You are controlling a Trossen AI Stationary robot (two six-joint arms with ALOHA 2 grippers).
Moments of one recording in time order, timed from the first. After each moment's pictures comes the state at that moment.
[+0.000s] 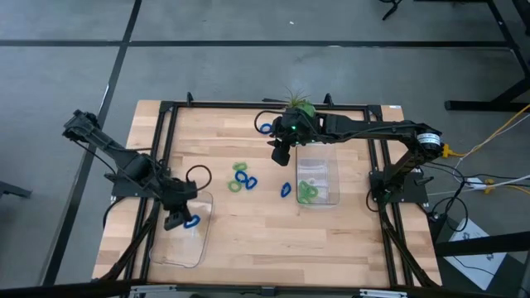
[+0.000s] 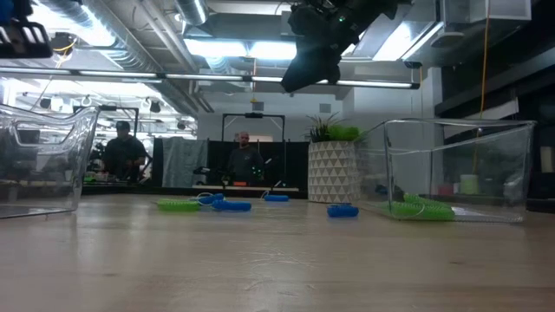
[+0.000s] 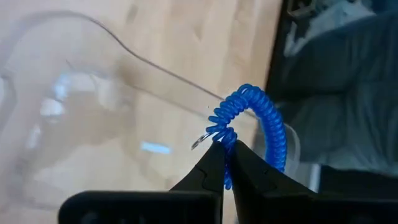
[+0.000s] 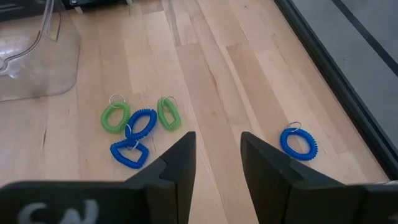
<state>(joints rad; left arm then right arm) -0.56 0.90 0.77 -0.77 0.13 -0.97 -0.20 1.61 1.36 -0.45 0.08 0.04</state>
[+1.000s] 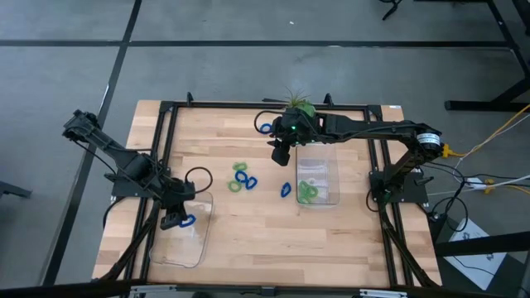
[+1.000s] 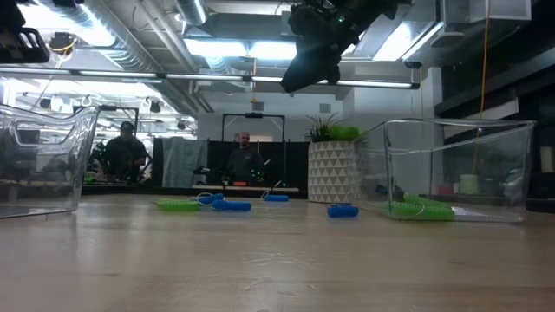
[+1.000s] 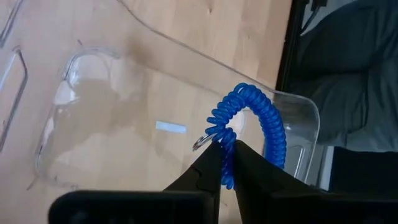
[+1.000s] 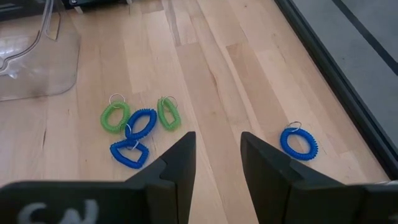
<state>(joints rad) -0.55 0.90 0.77 -0.85 0.18 -0.92 -0.20 1.61 1.36 -0.45 0.08 0.04</state>
